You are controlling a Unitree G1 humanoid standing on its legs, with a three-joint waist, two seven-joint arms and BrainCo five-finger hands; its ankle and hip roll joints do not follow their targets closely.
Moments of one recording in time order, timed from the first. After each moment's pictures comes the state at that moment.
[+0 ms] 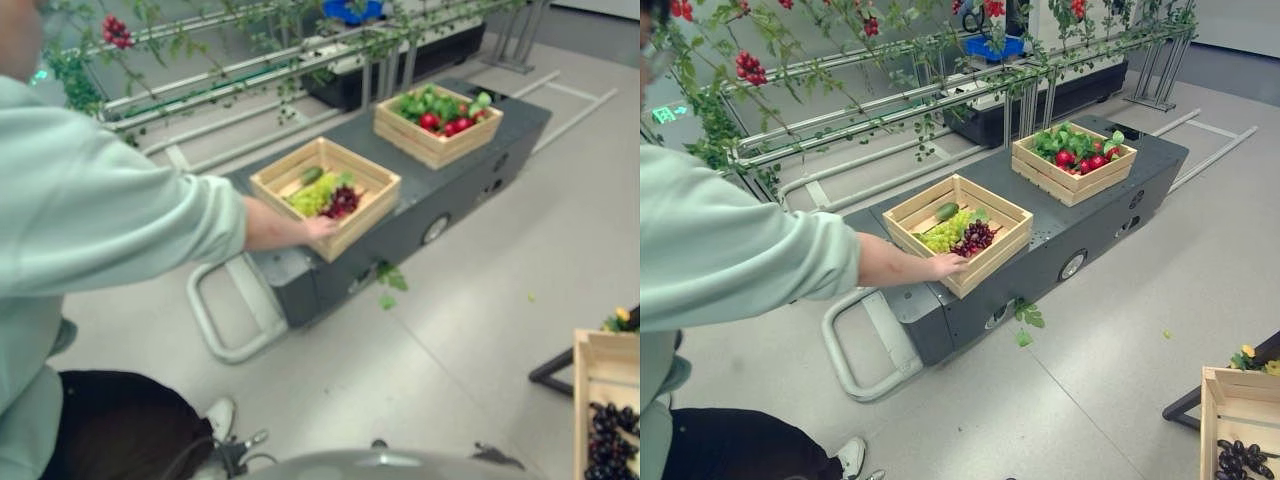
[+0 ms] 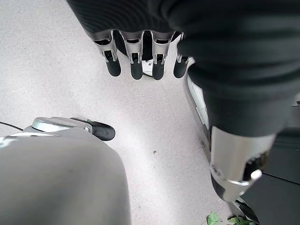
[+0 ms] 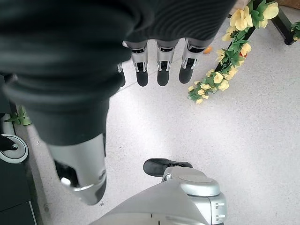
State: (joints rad) left arm 0.01 0.16 -0.14 1.28 -0.37 -0.05 0.04; right arm -0.03 -0.27 0.21 1.36 0.09 0.00 -0.11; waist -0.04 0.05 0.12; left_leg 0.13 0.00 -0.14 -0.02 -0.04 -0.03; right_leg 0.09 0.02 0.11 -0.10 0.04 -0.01
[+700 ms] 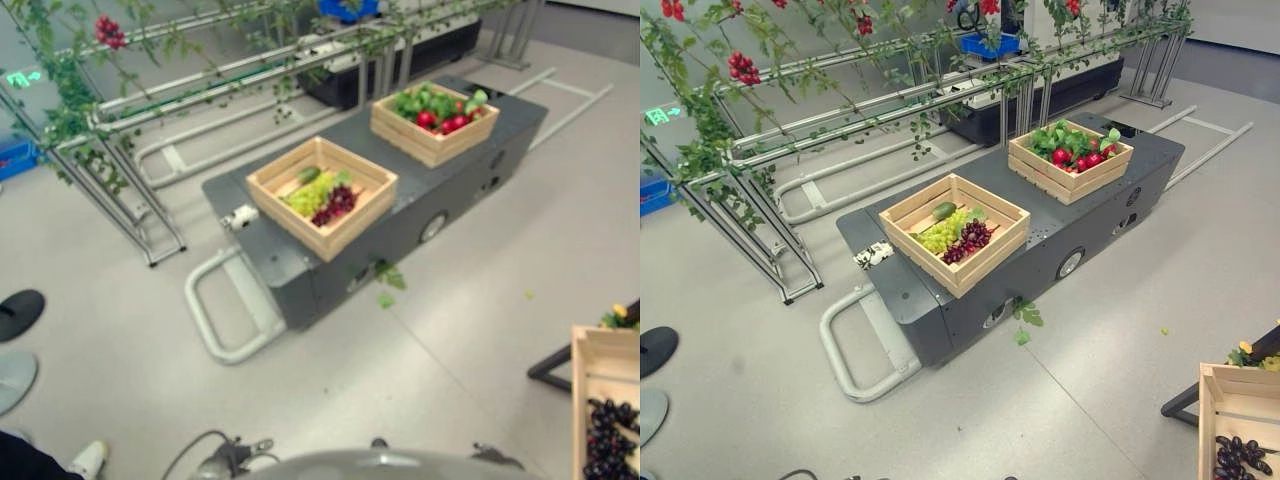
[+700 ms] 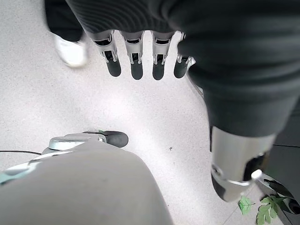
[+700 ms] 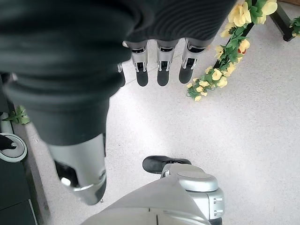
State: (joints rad) left arm -0.02 0.17 -0.18 1.32 -0.21 -0.03 0.05; right arm -0.03 -0.27 0.21 1.36 0.09 0.00 -0.10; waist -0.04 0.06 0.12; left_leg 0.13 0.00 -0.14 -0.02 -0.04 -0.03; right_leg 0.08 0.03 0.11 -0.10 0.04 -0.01
